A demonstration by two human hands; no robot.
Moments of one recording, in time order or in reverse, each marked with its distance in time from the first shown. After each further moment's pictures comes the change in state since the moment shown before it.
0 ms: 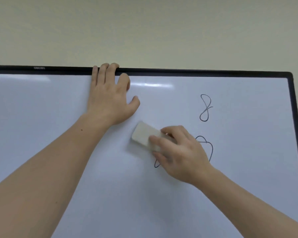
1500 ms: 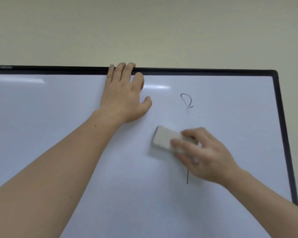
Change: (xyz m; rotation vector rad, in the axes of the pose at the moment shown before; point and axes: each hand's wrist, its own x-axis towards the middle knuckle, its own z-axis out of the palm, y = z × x) left_hand 0.025 0.082 0.024 0.007 -0.064 0.092; right_hand -0.053 0.101 -0.046 -0.055 -0.014 -0.091
